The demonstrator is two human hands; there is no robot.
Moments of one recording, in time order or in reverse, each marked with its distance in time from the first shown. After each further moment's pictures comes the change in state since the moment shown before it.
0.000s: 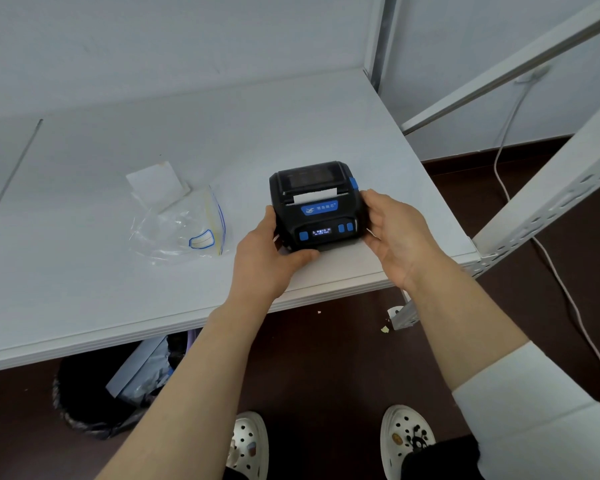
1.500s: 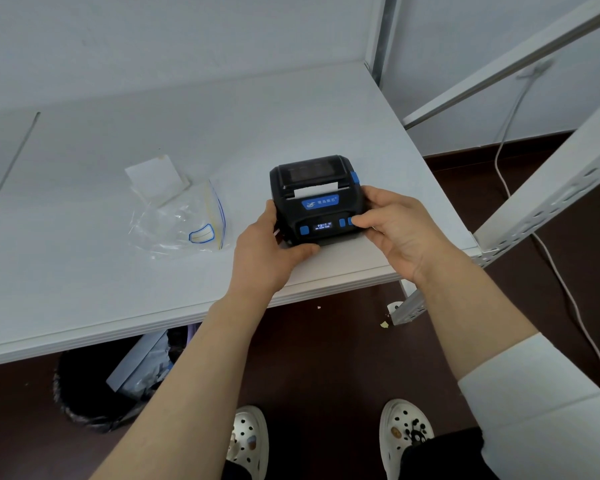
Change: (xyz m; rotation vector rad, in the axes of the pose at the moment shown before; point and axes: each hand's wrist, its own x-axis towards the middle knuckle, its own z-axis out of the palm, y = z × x) left_hand 0.002 -0.001 0.000 0.033 0.012 0.010; right_hand 0.001 0.000 -0.010 -0.097 -0.163 -0.111
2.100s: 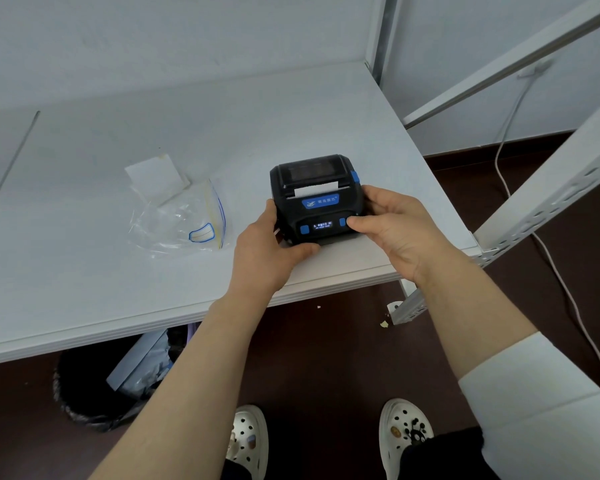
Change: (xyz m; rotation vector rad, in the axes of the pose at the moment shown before) left_hand -0.001 0.000 0.000 -0.012 -0.004 0.008; right_hand -0.002 0.003 0.001 -0.106 0.032 -0.038
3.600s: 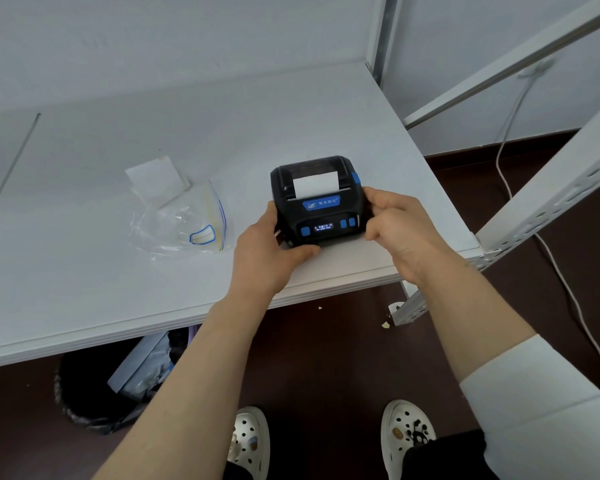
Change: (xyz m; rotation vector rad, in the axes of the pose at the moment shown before) left_hand 0.000 0.001 -0.001 0.029 0.010 0.011; right_hand 0.004 0.001 -0.003 -0.141 0.020 -0.010
